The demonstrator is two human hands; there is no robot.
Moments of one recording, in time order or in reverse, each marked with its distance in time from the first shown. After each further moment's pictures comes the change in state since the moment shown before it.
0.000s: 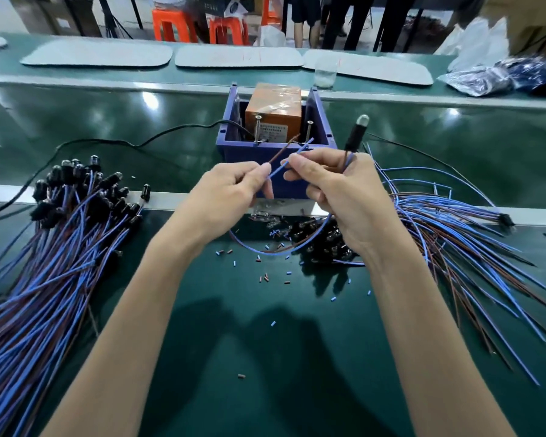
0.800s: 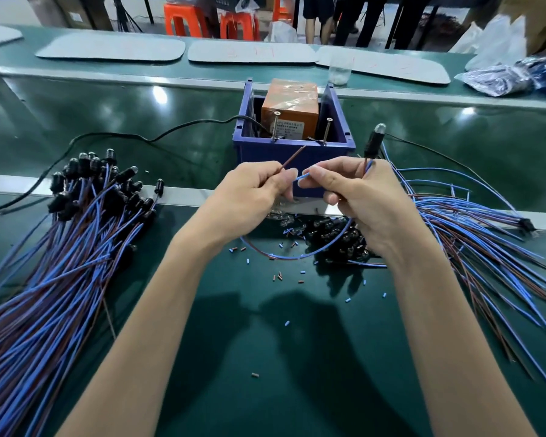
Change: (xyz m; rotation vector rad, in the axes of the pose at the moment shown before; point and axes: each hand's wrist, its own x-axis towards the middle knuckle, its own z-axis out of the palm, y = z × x) left_hand 0.001 -0.006 0.004 -0.008 -0.012 0.047; right_hand 0.005 0.007 -0.003 -0.063 -0.029 0.077
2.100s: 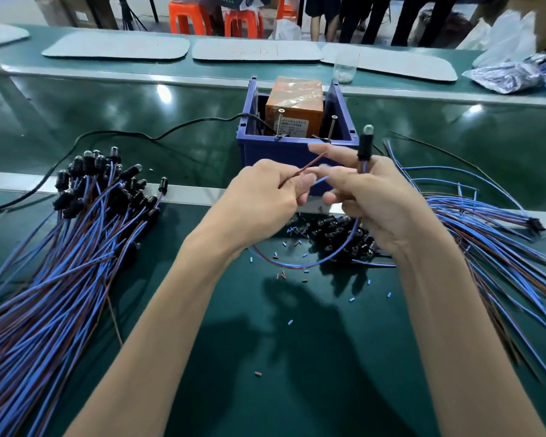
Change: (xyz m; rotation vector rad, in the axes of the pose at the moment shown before) left_hand -0.008 0.023 0.006 0.134 -0.005 -0.045; right_hand -0.002 -0.006 -0.002 0.057 -0.071 0.078
